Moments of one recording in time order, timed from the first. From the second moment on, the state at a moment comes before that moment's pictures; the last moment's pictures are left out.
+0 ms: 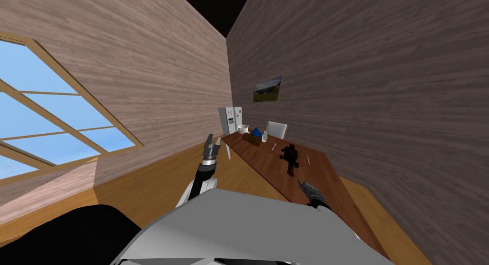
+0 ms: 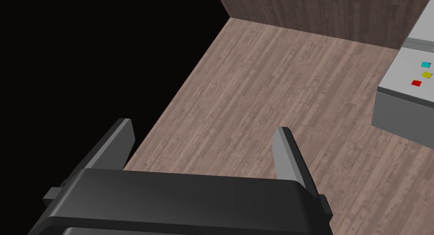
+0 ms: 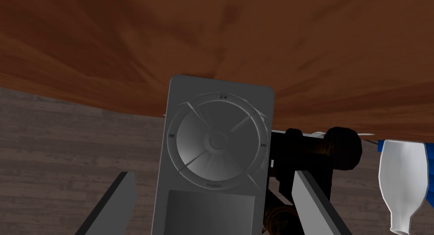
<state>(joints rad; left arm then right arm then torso) 0.49 0.00 0.00 -2.22 -0.12 -0.57 0.16 0.23 -0.50 0.14 -1.16 1.24 0.34 -0.31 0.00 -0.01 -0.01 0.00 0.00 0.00</state>
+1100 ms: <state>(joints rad) 0.49 0.00 0.00 -2.22 -0.12 -0.57 0.16 0.24 -0.49 0.14 -1.17 1.25 0.34 -0.32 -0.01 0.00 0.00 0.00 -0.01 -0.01</state>
